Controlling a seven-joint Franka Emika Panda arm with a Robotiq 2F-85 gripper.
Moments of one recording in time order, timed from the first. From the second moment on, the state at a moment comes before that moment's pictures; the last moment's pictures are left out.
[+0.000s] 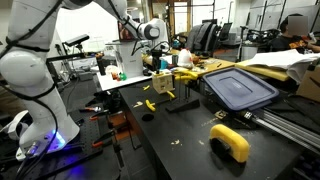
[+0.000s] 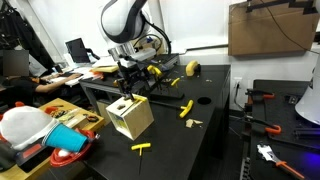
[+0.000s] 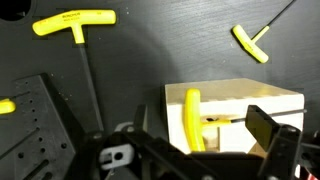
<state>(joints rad) 0.24 0.51 0.04 -1.72 0.05 2.12 0.46</state>
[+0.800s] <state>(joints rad) 0.21 0.31 0.04 -1.70 0.05 1.94 0.30</state>
